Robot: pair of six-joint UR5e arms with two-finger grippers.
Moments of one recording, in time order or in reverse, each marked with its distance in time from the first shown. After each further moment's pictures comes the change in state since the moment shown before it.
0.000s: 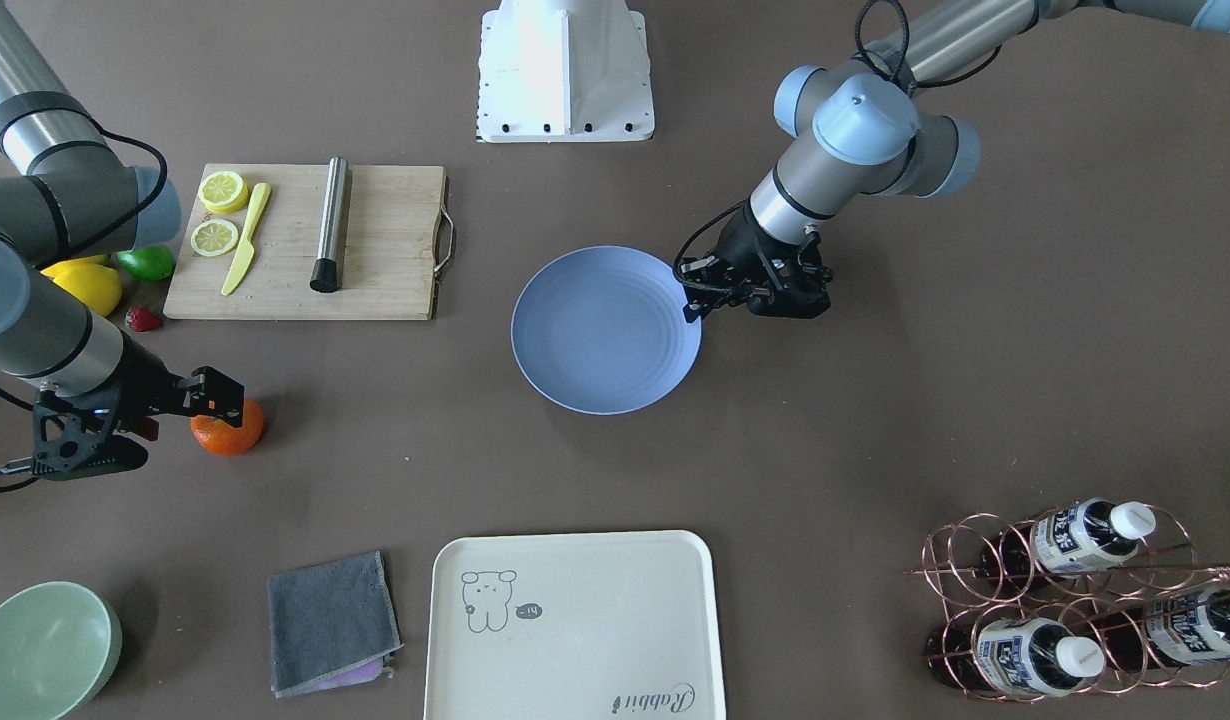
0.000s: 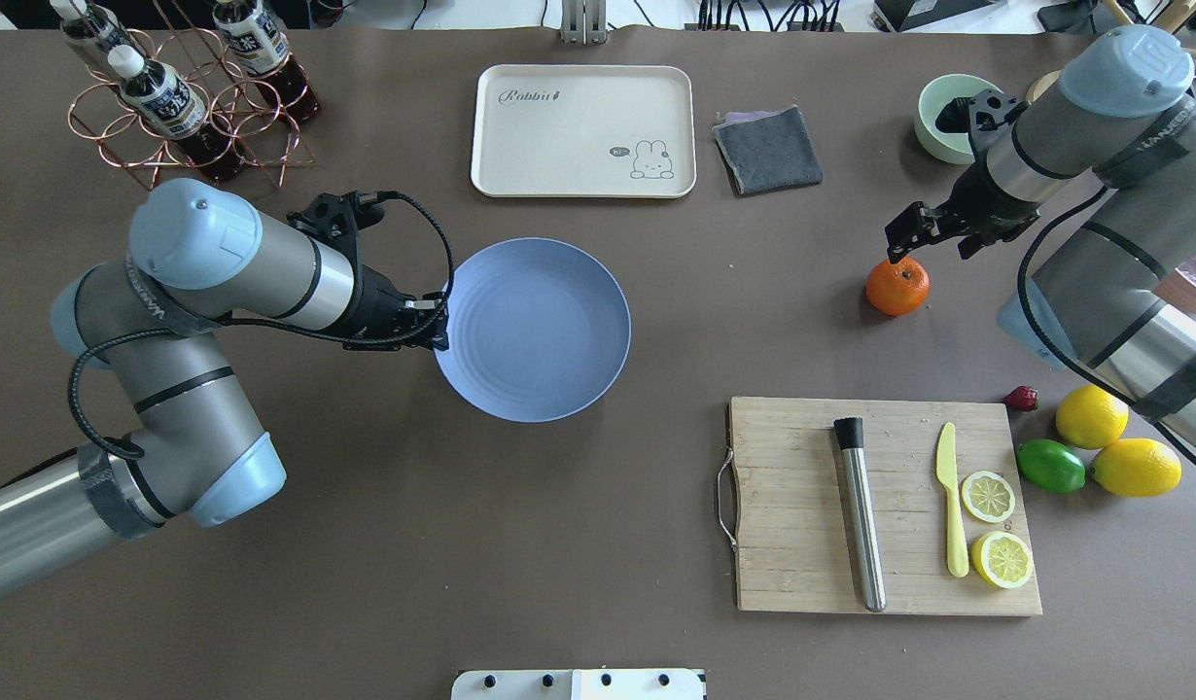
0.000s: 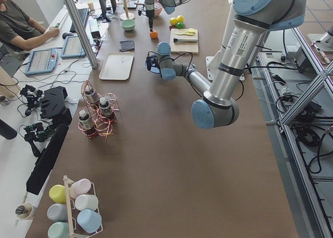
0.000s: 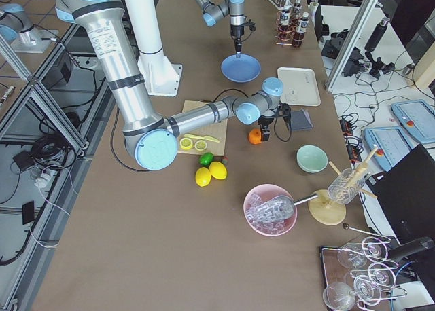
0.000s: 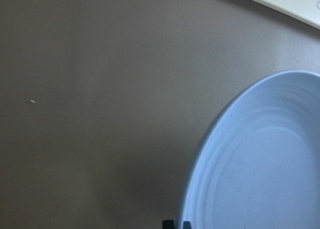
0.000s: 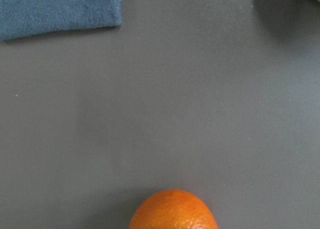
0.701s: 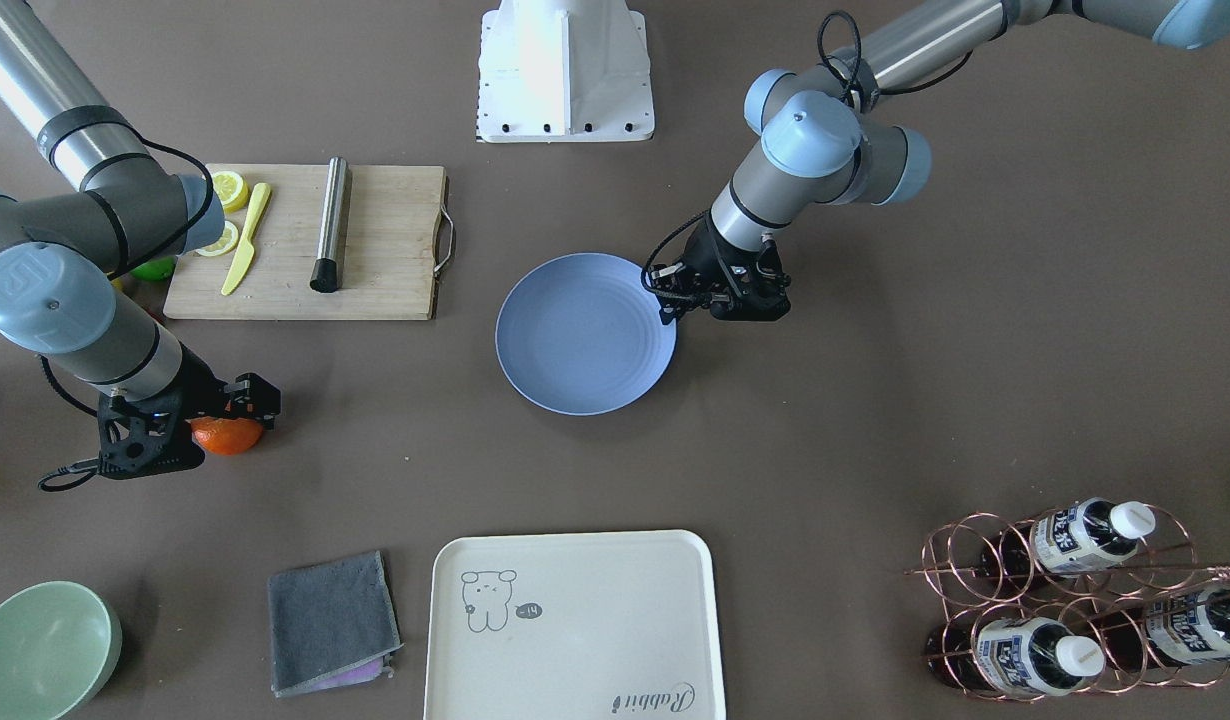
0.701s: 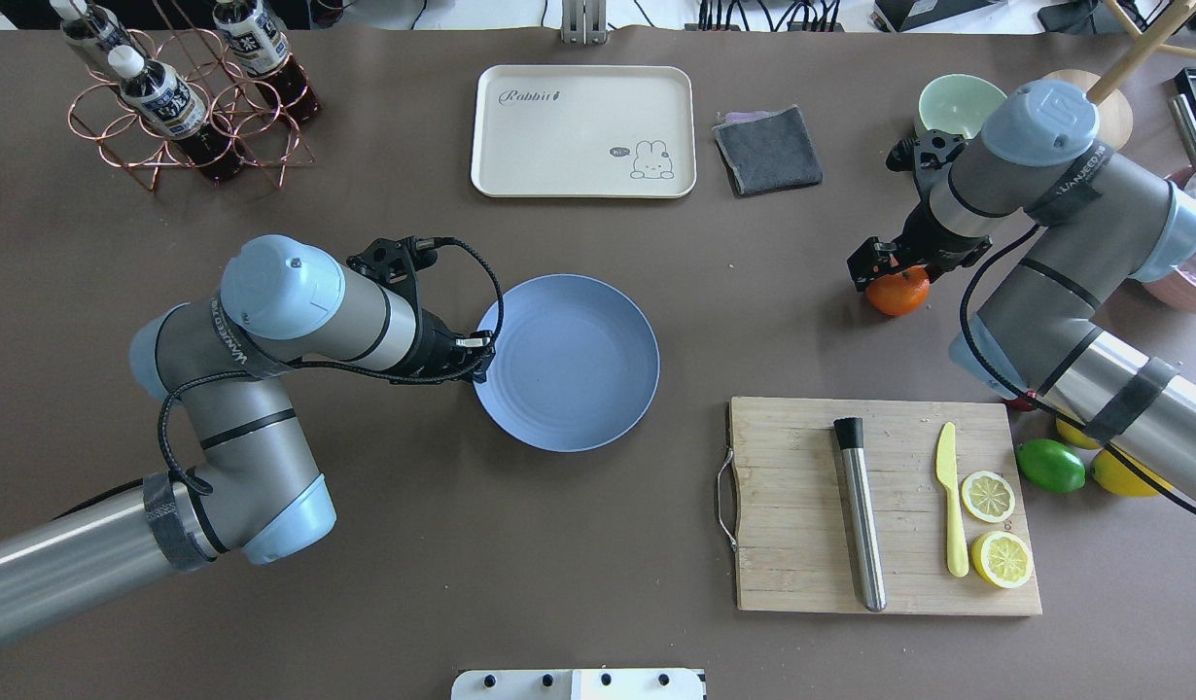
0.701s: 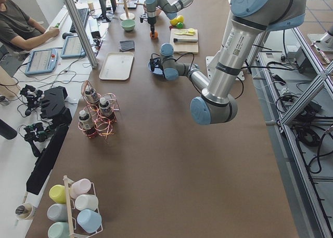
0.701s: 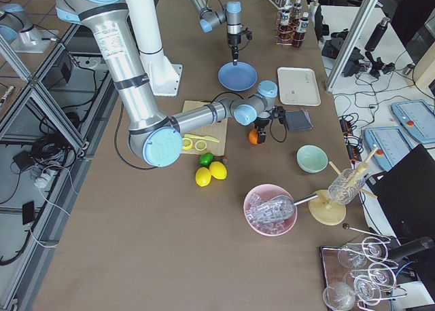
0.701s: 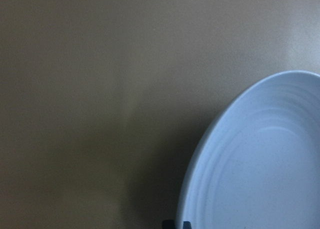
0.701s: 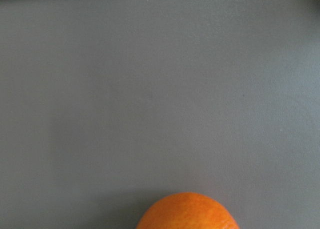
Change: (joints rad) left arm 0.055 -0.037 0.057 0.004 0.049 -0.034; right arm -0.063 0.005 -0.032 0.009 -0.071 0.009
